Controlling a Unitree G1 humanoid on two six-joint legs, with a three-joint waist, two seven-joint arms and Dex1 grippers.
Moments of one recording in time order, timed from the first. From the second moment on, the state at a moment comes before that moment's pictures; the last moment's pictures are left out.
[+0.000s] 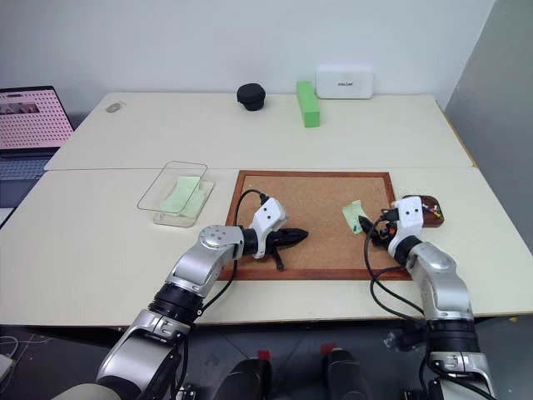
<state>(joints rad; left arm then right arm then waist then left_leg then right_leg) -0.60 0.26 -0.27 0.35 -0.07 0.32 -0.88 -0.31 -0.38 -0.11 0.14 0.25 0.34 0.48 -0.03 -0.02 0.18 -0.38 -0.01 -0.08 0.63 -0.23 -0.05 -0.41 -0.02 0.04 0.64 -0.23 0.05</state>
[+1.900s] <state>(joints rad) -0.61 0.25 -0.27 0.37 -0.07 0.32 -0.88 -0.42 -0.41 -0.28 0.30 0.23 0.25 0.25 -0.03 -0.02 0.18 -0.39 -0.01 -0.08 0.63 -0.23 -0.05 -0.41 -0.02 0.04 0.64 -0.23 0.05</state>
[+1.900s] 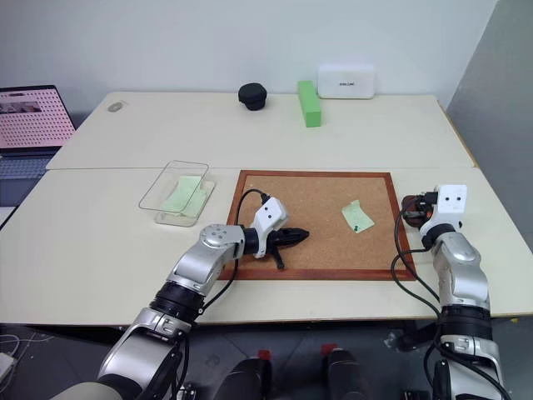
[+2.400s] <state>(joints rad) -0.61 0.25 -0.27 0.36 -0.07 0.32 -0.88 -0.45 -0.42 -0.29 0.40 0.22 0.25 0.24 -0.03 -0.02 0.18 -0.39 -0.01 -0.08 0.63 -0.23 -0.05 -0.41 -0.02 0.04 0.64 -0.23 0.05</state>
